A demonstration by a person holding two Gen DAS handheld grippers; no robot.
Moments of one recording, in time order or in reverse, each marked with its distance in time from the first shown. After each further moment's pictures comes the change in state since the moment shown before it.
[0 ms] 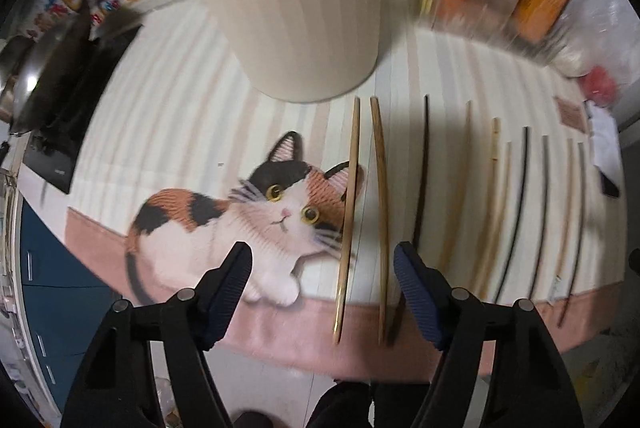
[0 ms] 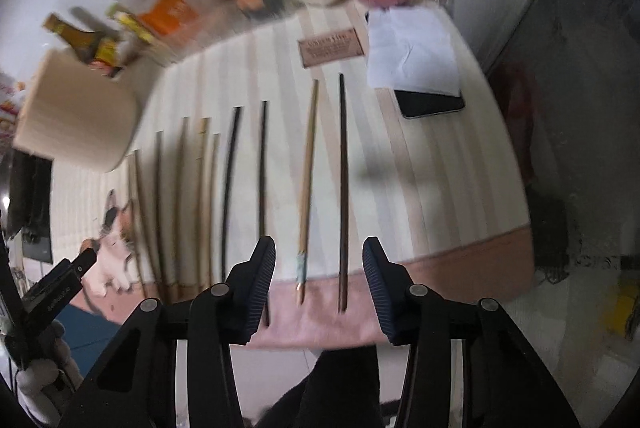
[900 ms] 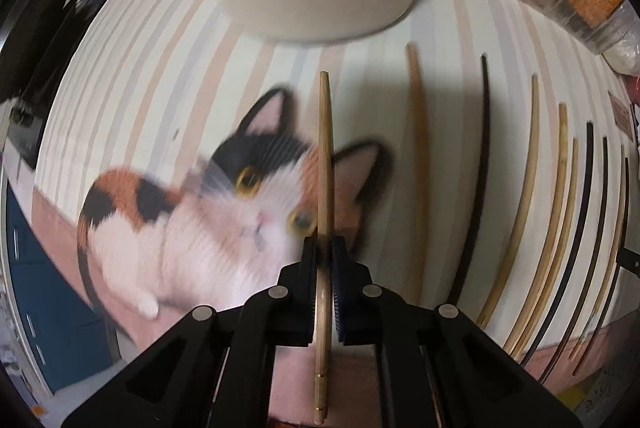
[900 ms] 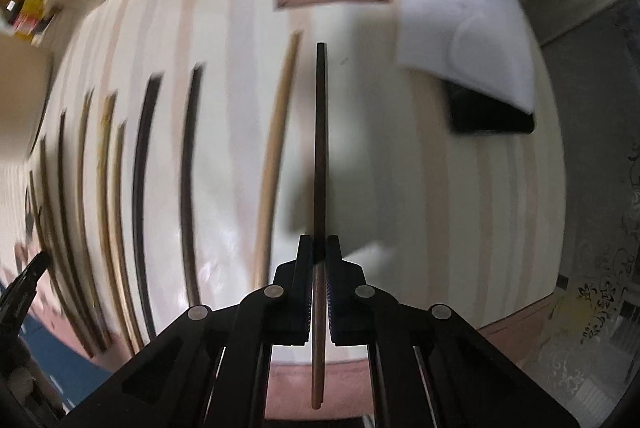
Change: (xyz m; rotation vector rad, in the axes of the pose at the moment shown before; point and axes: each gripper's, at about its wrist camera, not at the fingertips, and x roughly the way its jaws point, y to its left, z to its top) left arm 0.073 0.022 -0.014 -0.073 0.117 -0.009; right arm 0.120 0.019 0.047 -0.116 0.192 -0.142
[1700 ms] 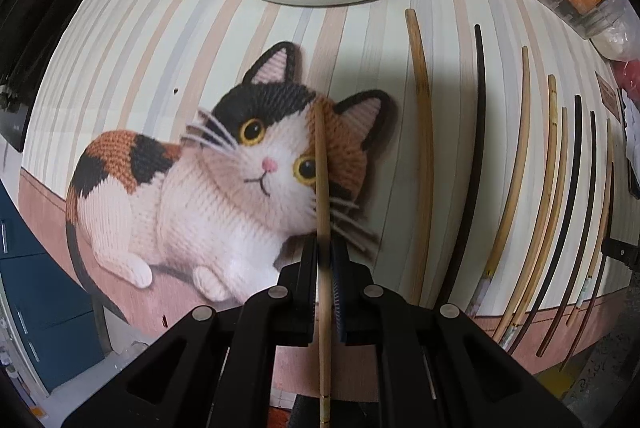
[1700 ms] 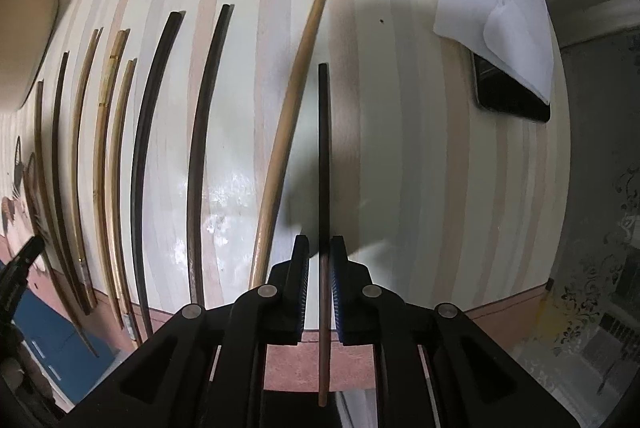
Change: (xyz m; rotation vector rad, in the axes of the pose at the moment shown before) left arm 0.007 0.036 -0.016 0.019 0.058 -0.066; right arm 0.018 0.017 0.009 -0.083 0.100 -0.047
